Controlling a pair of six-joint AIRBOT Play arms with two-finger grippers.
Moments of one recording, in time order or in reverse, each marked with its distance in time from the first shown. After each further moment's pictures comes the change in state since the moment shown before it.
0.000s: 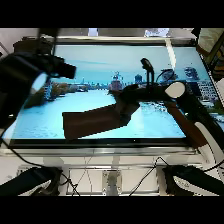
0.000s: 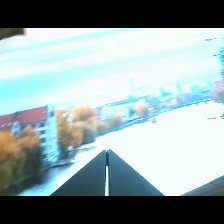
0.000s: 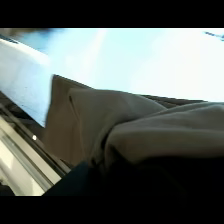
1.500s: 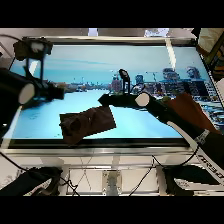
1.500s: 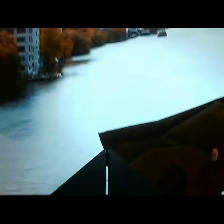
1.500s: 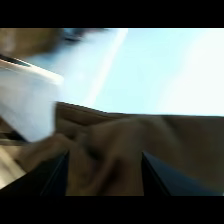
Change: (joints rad) left arm 0.081 0.094 -0.232 -0.192 -0.195 -0.020; right arm 0.149 -0.201 -0.001 0.000 -0.270 0.106
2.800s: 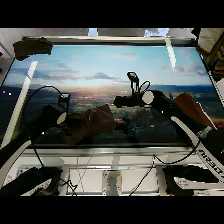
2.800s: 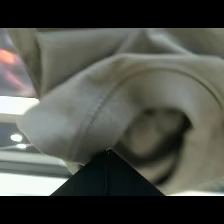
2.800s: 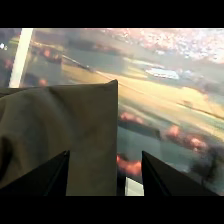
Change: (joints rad) left arm 0.000 -0.068 -0.505 -0.175 0.224 -0.236; right arm -0.103 -0.016 -0.001 -0.333 0.134 0.148
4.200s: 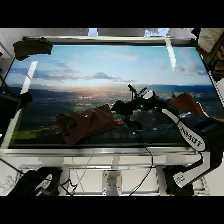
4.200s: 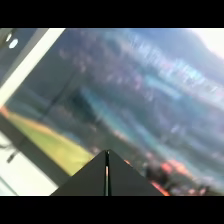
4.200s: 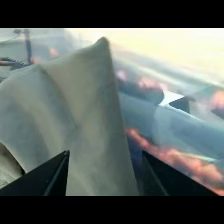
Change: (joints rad) left arm 0.327 0.258 0.190 0.491 -0.071 -0.217; right arm -0.138 -0.303 0.002 0.603 0.201 -0.306
